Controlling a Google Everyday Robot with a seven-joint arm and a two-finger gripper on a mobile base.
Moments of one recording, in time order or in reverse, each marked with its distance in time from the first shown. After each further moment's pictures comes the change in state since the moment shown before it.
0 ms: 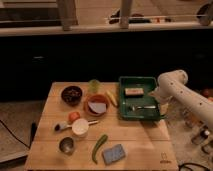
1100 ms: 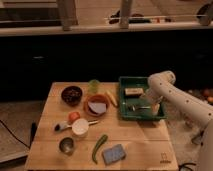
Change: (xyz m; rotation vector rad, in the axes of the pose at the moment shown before) arm -0.040 -0.014 0.038 -0.064 -0.040 -0.063
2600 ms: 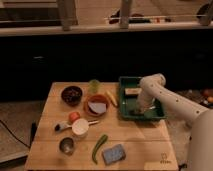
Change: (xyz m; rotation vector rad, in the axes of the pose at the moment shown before) arm -0.038 -0.008 0.028 -0.059 -0.054 -0.049
